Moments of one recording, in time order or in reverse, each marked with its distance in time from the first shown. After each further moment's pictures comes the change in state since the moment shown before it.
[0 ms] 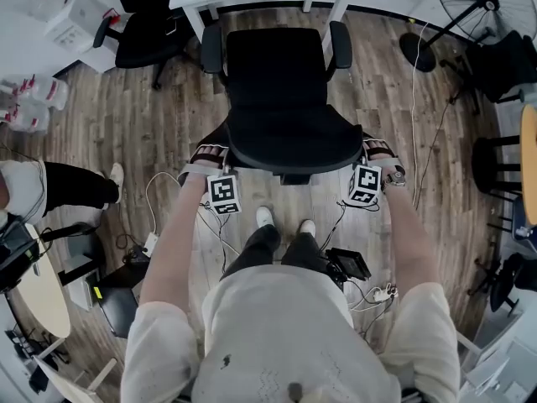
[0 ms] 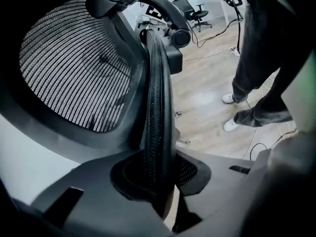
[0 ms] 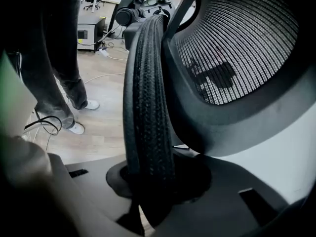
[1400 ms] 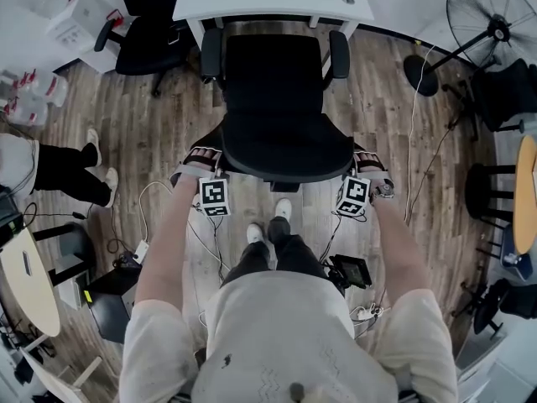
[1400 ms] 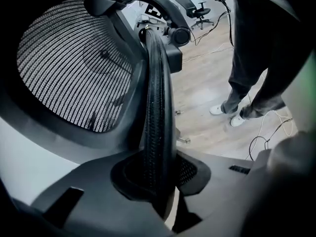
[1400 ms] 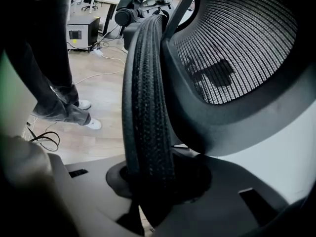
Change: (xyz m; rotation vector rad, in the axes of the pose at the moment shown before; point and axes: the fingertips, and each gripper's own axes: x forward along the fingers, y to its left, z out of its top) left arm 0.065 0.097 -0.030 0.008 0.018 0.001; right arm 0.072 -0.099 0.000 0.008 -0.014 -0.004
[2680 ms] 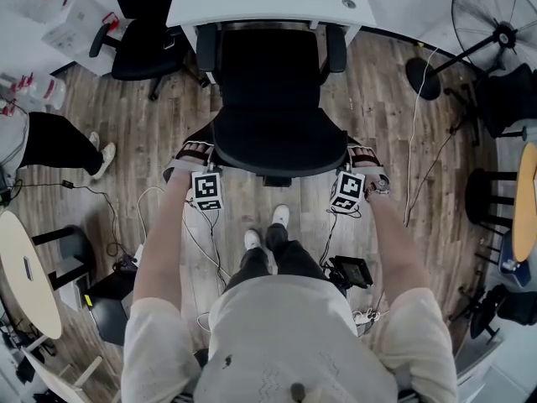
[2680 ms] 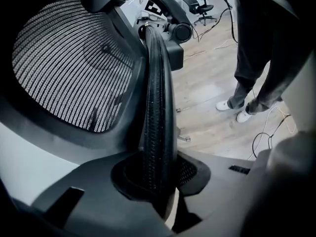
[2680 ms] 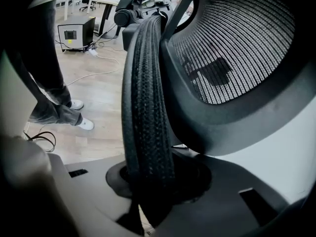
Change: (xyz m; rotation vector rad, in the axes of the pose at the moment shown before) left arm 0.059 0.076 -0.018 -0.004 0.031 0.004; right arm 0.061 -0.079 -0.006 0.008 -0.015 -0.016
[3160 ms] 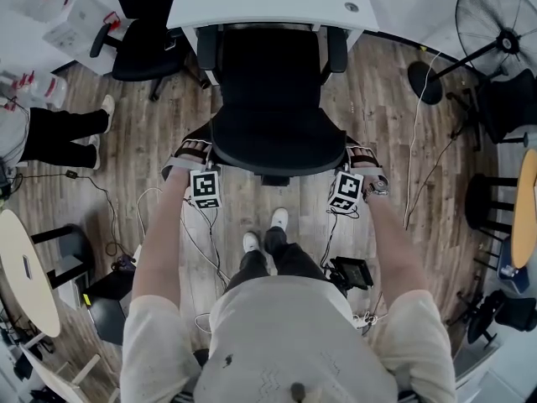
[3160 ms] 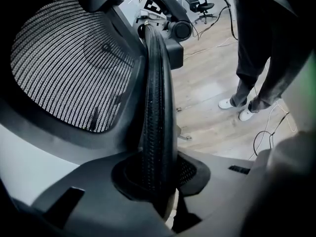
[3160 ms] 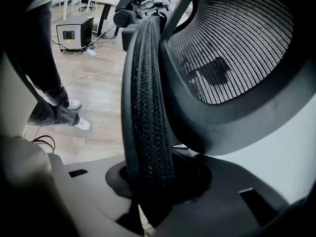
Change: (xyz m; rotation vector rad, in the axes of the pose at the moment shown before) left arm 0.019 0.023 -0.004 0.005 0.011 0.009; right arm 0.017 -0.024 -0.002 0.005 -0.006 -0.012
